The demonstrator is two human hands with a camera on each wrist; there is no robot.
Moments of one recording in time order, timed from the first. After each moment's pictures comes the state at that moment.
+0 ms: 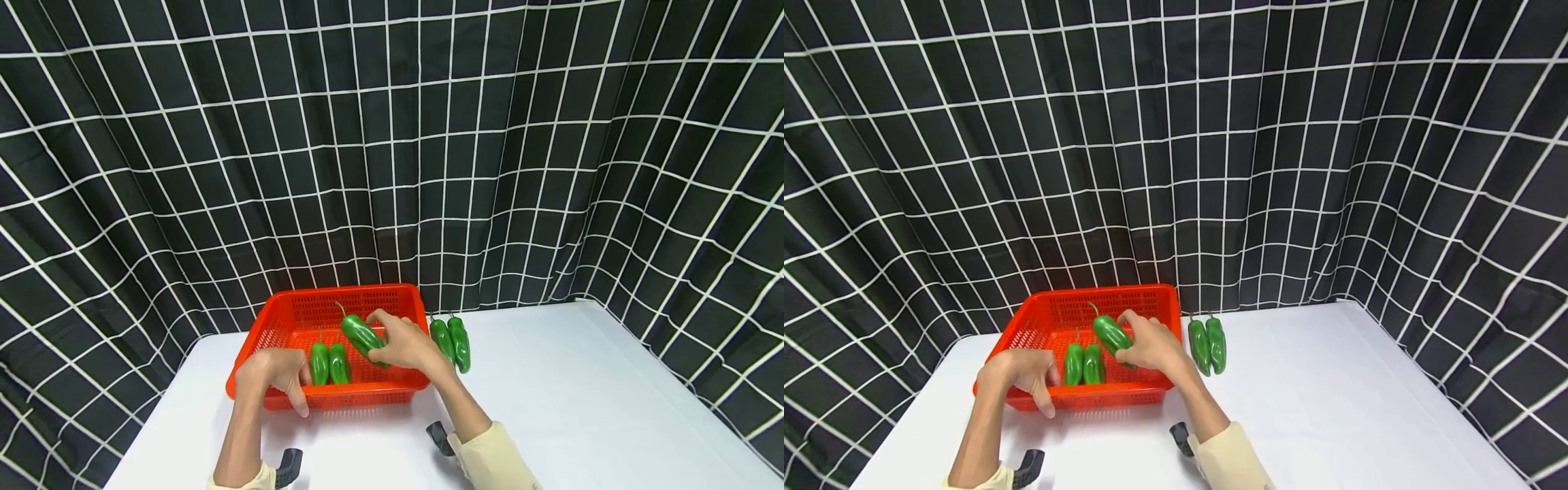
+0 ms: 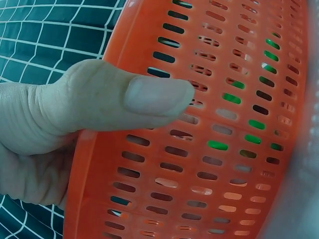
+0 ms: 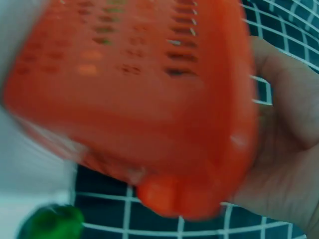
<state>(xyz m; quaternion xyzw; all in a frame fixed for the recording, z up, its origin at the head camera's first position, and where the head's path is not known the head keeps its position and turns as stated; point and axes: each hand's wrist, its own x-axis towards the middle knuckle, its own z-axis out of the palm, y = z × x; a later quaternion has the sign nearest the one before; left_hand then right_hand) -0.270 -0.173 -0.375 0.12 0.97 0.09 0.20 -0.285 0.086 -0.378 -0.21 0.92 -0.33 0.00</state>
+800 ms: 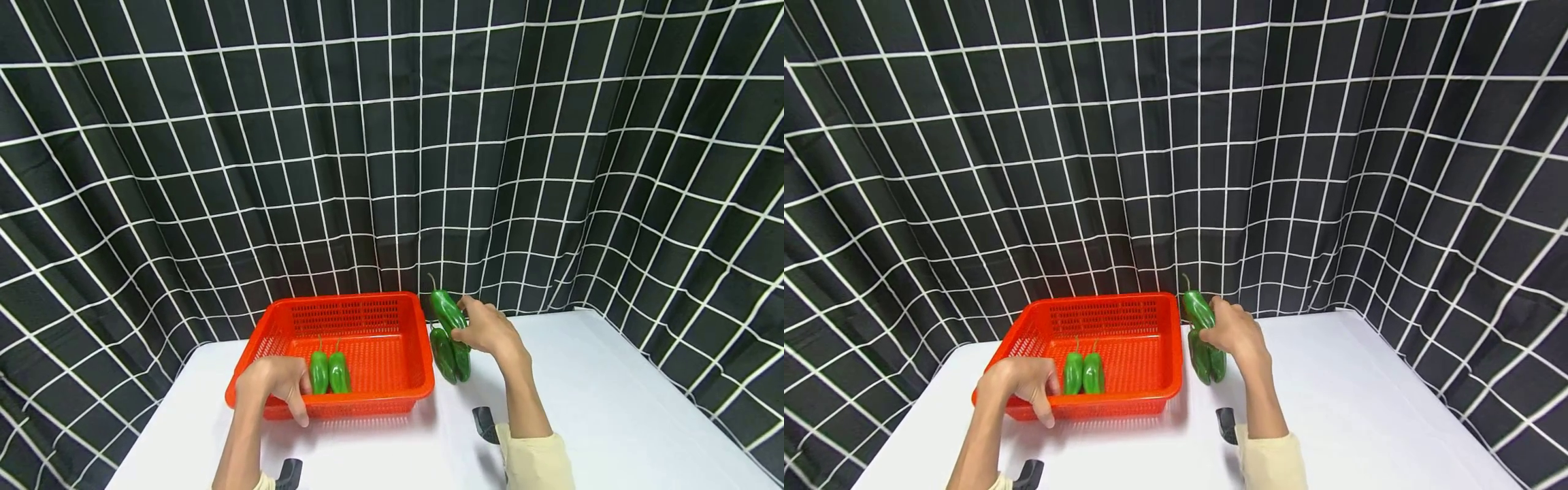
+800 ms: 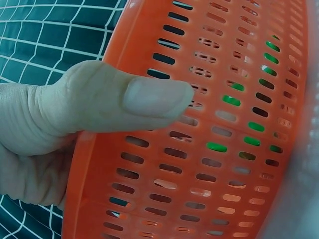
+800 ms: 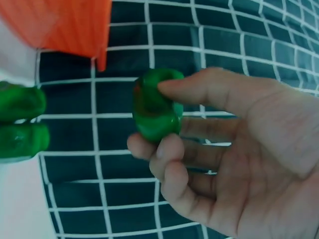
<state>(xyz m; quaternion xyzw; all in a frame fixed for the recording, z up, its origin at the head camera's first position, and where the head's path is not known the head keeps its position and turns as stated) -0.268 -0.172 -0.376 0.11 0.97 0.11 0.20 -0.284 0.195 -0.347 -0.06 0.96 -0.28 -0.04</state>
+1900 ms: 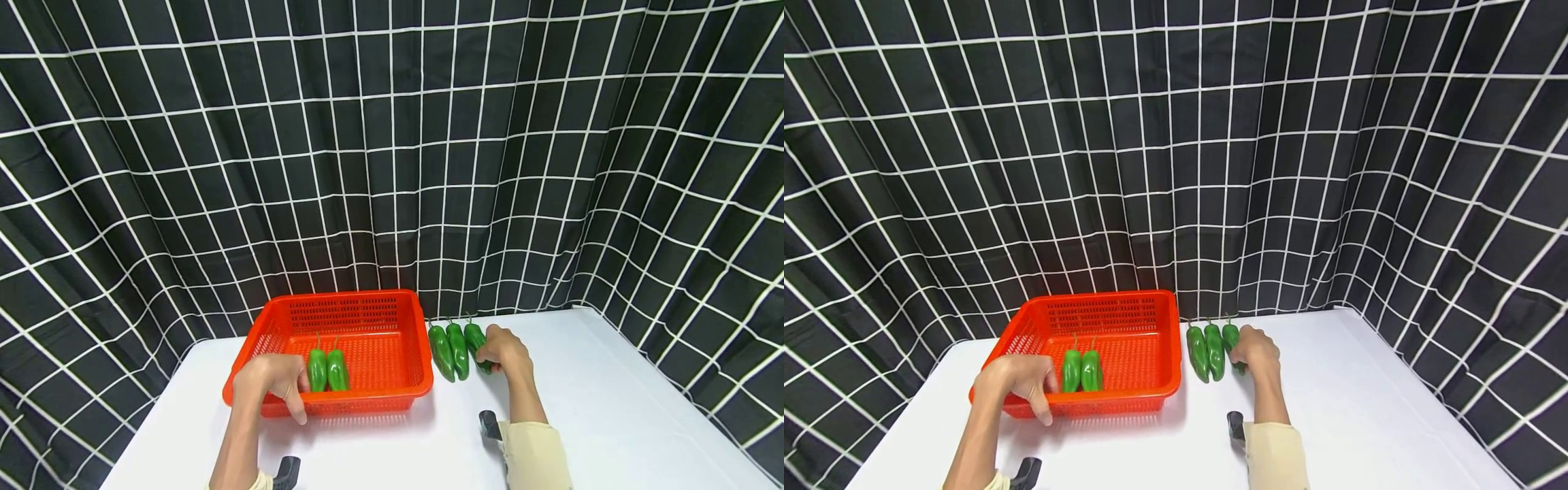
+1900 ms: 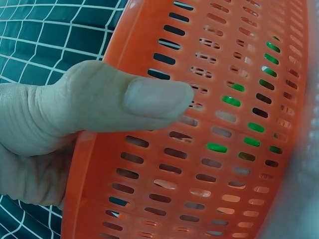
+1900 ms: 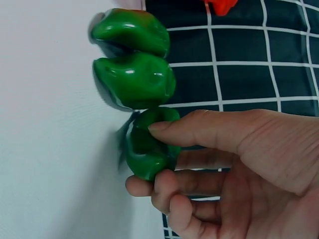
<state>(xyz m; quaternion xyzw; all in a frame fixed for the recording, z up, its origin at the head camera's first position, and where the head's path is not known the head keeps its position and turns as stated) -0.268 -0.173 -0.376 0.09 0.97 0.11 0.20 -0.318 0.241 -0.427 0.08 0.96 -0.26 0.05</state>
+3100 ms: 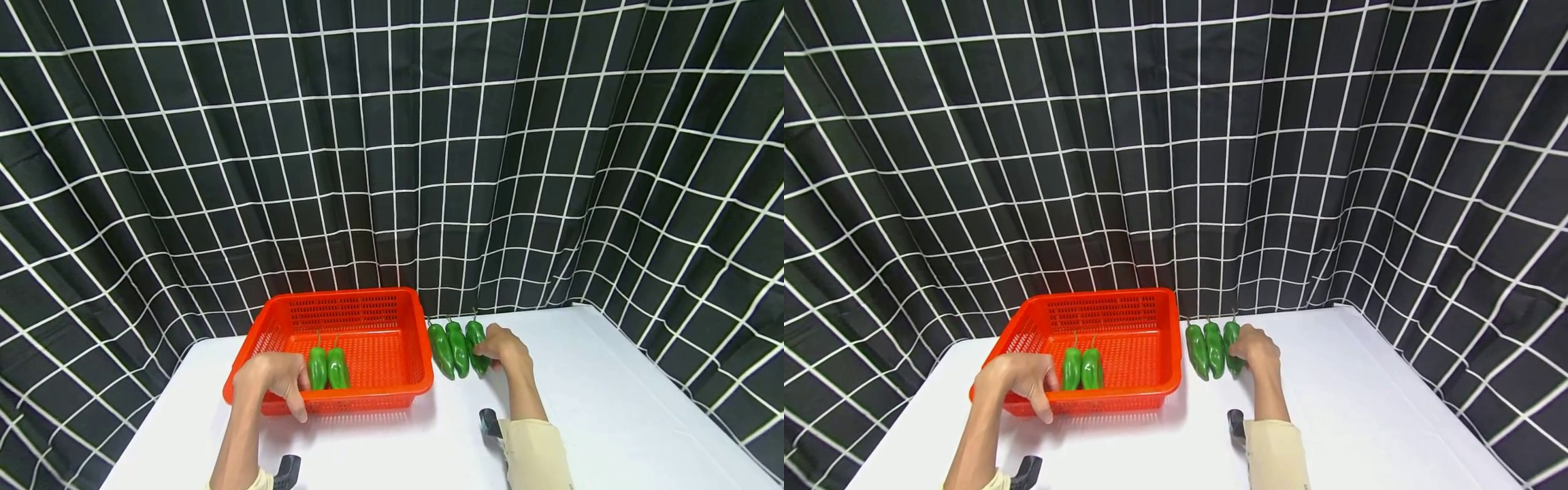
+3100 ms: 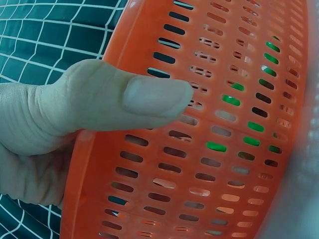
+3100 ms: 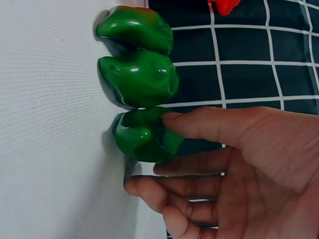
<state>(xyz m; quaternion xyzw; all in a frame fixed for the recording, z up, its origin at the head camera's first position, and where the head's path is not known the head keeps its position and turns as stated) -0.269 -0.173 -0.376 0.12 0.97 0.11 0.20 -0.319 0.241 -0.428 0.09 0.96 -0.27 0.06</state>
